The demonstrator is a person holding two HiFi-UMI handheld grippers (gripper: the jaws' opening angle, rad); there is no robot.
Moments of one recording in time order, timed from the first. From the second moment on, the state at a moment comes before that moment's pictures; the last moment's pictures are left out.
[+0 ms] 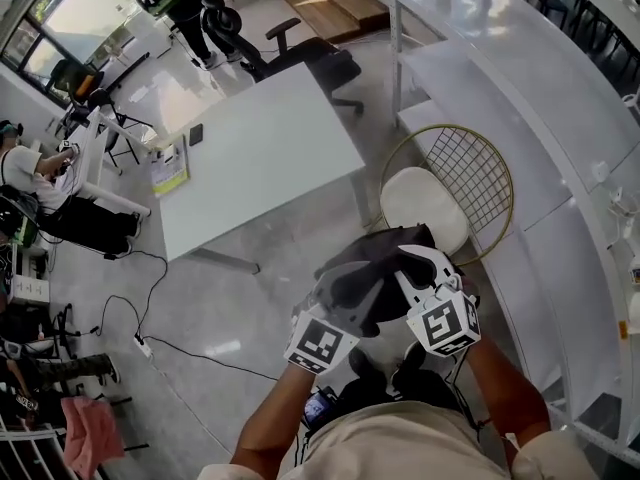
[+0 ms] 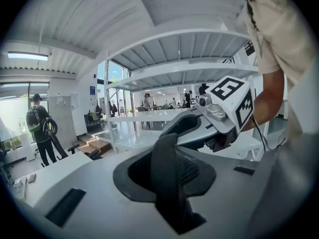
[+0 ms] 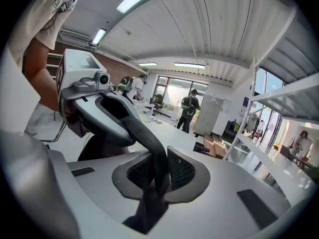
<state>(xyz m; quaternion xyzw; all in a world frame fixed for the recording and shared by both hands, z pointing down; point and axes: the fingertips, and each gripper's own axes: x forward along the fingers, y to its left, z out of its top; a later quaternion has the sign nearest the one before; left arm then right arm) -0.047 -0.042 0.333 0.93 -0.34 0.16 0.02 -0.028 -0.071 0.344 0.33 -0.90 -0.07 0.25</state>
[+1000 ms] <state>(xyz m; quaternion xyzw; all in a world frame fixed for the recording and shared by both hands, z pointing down) -0.229 -0.225 0.209 0.88 -0.46 0.10 -0.05 -0.217 -0.258 0.218 0.28 -0.93 -0.16 0.18</state>
